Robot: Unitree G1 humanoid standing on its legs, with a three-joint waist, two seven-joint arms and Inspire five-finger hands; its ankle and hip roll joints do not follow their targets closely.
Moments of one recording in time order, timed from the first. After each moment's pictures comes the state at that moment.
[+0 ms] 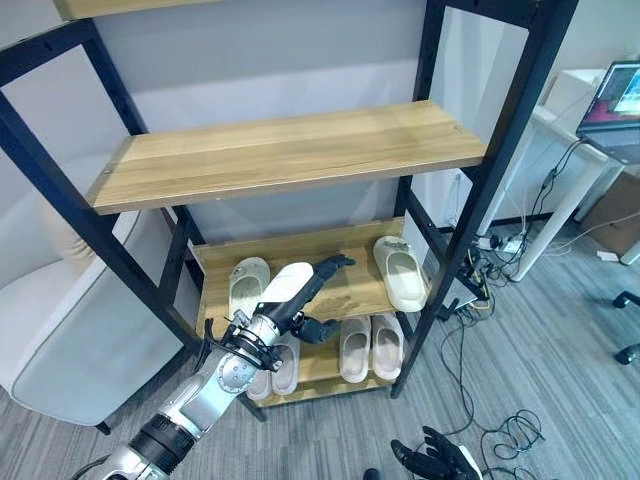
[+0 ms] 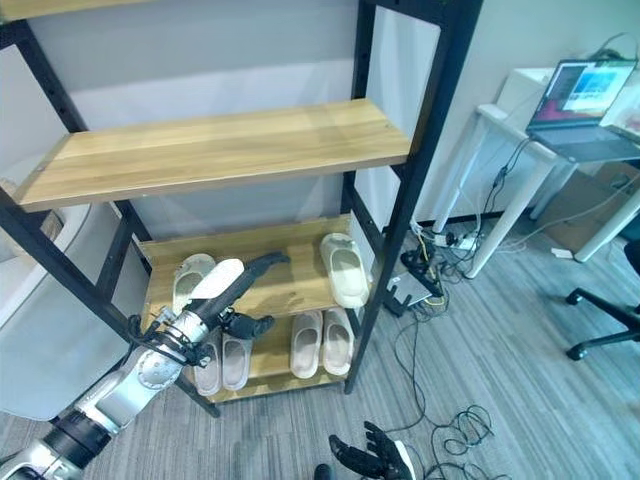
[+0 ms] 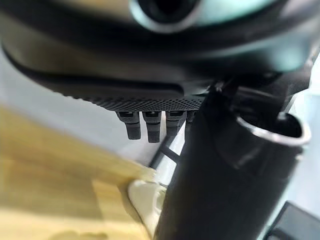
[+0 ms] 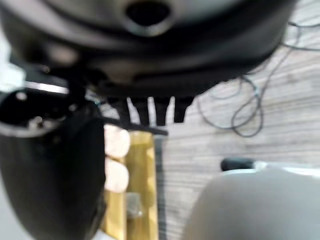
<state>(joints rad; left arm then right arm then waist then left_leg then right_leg) -0.25 0.54 -0.49 0.13 0.44 -0.20 0.17 0.33 -0.29 0.22 0.66 0.20 -0.16 -0.14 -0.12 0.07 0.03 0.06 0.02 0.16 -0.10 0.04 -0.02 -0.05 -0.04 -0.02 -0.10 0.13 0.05</state>
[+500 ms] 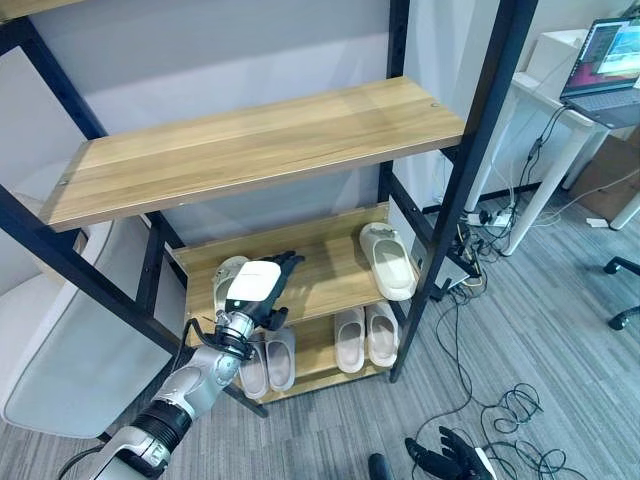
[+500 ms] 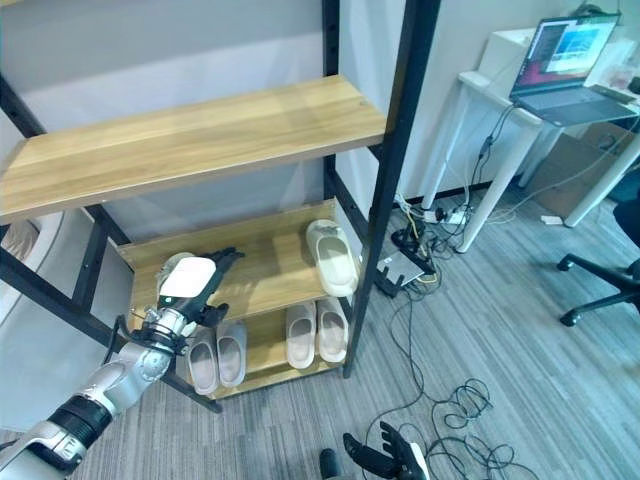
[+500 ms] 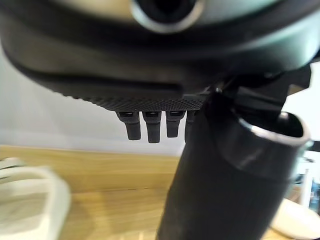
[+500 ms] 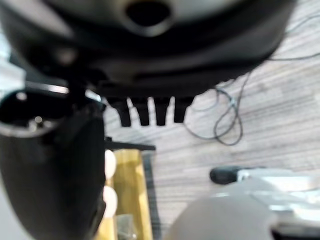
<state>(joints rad) -0.33 0.53 -0.49 0.47 0.67 -0.10 0.40 0.34 -0.30 0.19 0.67 0.20 -0.17 -0.16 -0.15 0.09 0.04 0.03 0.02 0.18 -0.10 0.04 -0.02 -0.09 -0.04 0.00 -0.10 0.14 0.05</state>
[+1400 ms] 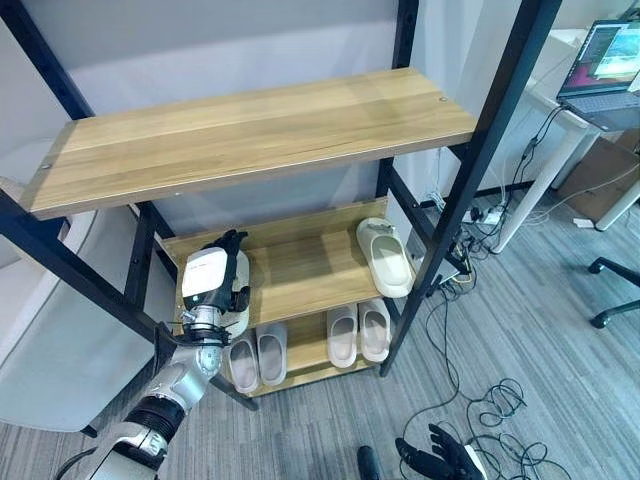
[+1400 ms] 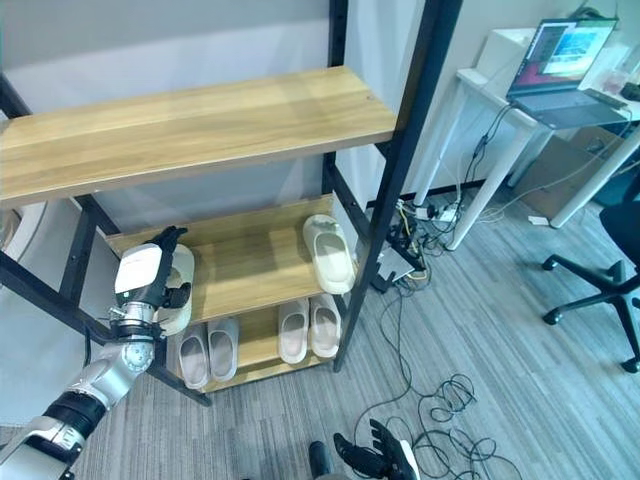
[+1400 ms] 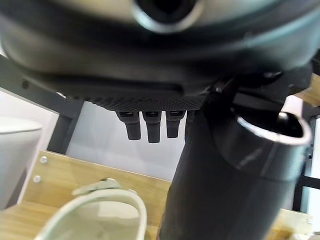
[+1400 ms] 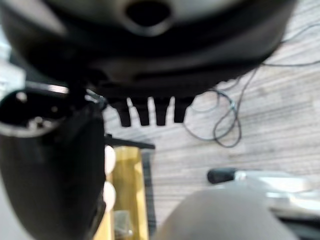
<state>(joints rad) -0.38 0.52 -0.37 0.61 0.55 -0.04 0.58 0.34 -0.29 0.26 0.66 0.20 -0.20 -0.18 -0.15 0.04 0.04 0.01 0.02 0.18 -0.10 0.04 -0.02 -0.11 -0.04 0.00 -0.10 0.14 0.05</state>
